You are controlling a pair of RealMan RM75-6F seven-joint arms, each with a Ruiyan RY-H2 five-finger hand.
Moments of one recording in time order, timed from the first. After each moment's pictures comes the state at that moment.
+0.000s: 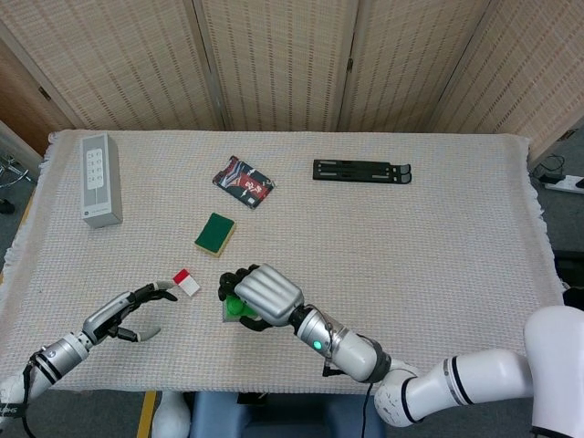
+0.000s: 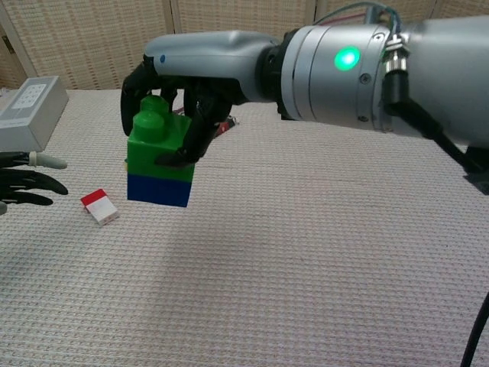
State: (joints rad) left arm -0.56 -1.18 0.19 -1.30 1.85 1.11 -1.54; right arm 1.09 -1.47 0.24 -1.95 -0.89 0.90 -0.53
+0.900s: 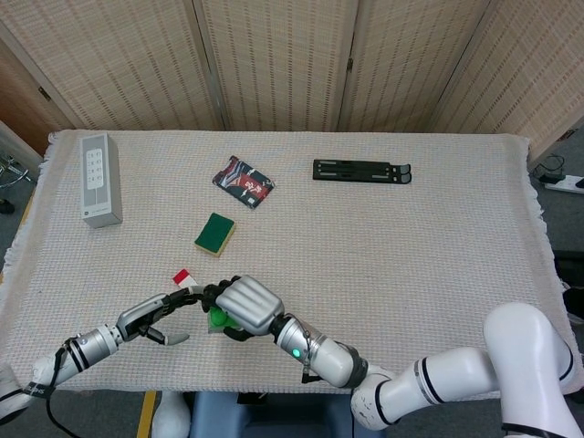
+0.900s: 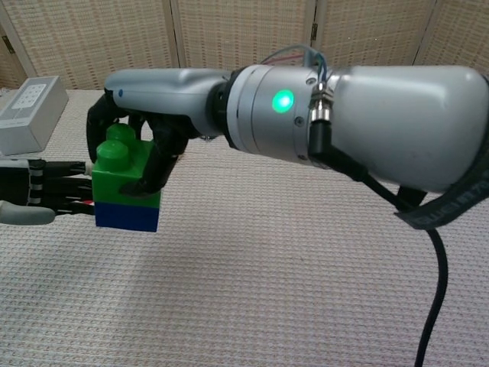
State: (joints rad) left arm -0.73 -1.27 0.28 -1.26 1.88 1.13 -1.70; right arm 1.16 -1.60 0.23 -1.88 -0.86 0.93 -0.53
